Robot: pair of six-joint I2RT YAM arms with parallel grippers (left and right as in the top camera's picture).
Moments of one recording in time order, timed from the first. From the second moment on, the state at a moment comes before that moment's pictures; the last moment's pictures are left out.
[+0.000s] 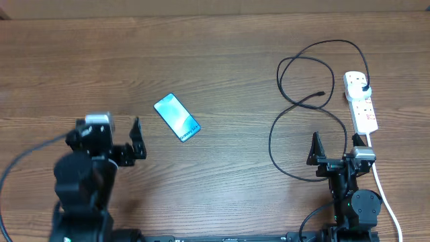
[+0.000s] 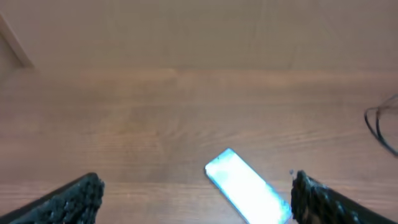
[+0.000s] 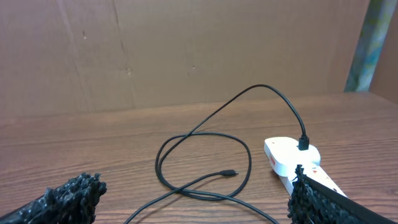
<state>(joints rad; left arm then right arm) 0.01 0.62 0.80 -0.57 0.03 -0.03 -0.04 0.01 0.02 -0.03 -0.02 0.07</state>
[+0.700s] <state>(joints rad) 0.01 0.97 1.25 -0.96 0.33 -0.10 -0.04 0.01 0.02 -0.03 -0.02 0.07</state>
